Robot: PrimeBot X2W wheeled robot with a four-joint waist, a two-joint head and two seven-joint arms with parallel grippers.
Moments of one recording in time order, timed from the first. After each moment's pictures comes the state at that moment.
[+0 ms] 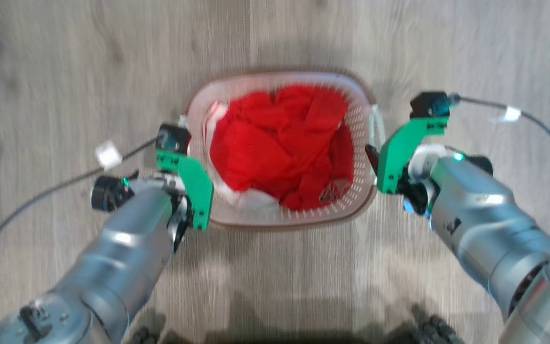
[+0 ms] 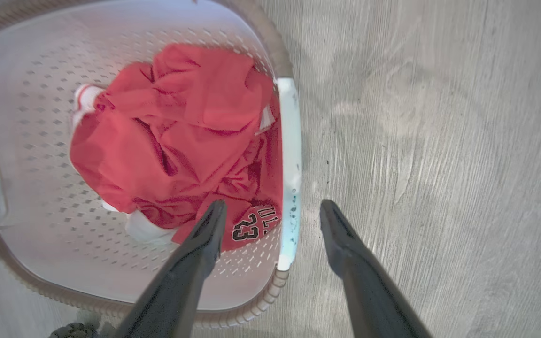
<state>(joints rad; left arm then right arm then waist) -0.91 0.03 -1.27 1.26 -1.08 0.06 0.02 -1.02 -0.06 1.19 1.29 1.33 0.12 0.05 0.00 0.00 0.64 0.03</state>
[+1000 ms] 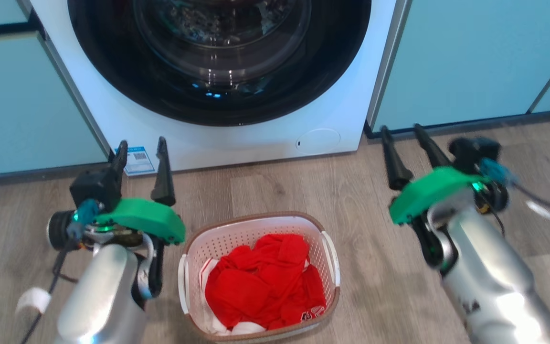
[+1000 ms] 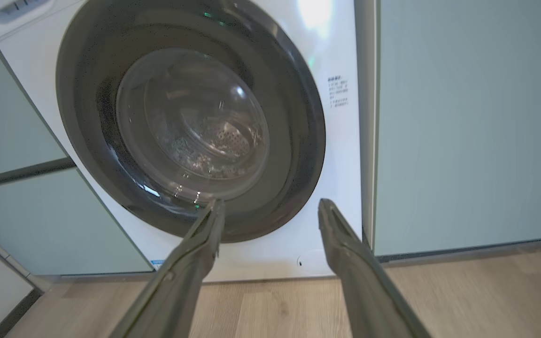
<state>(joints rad) -0.33 0.14 -0.34 0.35 -0.44 0.16 -0.25 -0.51 -0.11 0.37 0.58 0.57 0.12 -0.25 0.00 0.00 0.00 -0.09</state>
